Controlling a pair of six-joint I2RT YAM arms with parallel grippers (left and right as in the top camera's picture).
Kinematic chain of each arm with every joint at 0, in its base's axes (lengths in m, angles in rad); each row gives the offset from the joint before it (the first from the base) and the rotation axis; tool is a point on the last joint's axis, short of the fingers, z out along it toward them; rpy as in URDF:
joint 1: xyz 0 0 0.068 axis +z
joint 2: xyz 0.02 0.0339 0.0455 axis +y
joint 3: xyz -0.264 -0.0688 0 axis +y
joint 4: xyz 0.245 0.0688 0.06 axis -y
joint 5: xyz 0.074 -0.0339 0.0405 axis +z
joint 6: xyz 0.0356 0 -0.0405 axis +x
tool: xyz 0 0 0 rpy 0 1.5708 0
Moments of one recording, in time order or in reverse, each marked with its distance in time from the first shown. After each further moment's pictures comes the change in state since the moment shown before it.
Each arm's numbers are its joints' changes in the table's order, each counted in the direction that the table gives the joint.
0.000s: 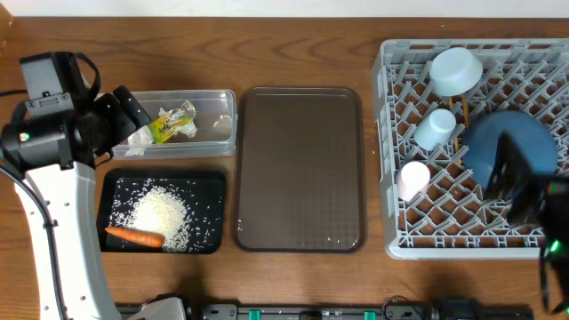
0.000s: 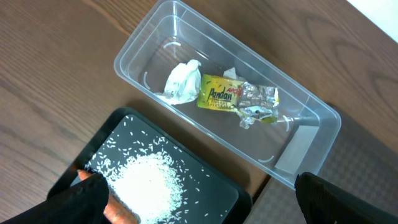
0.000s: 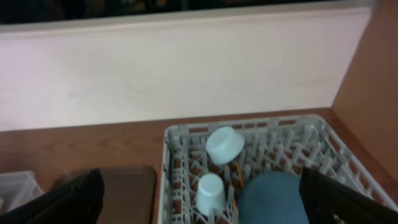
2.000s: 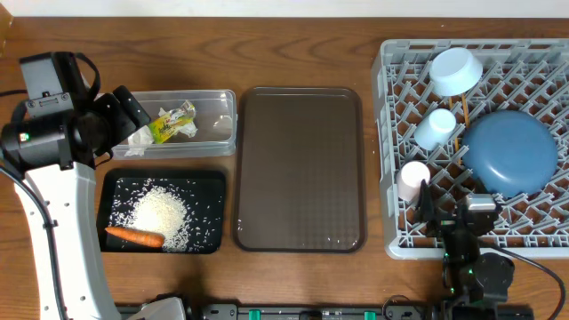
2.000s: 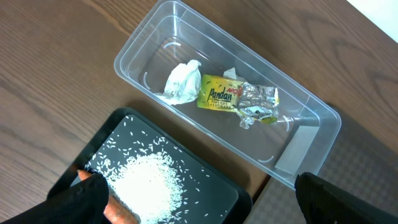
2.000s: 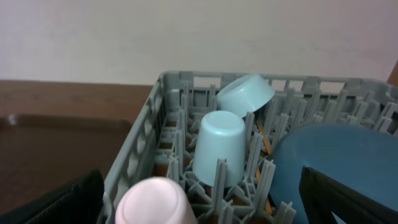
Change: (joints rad) left arm 0.000 0.000 0.000 0.000 0.001 0.000; right arm -0.040 -0.675 1.374 0.857 0.121 -0.107
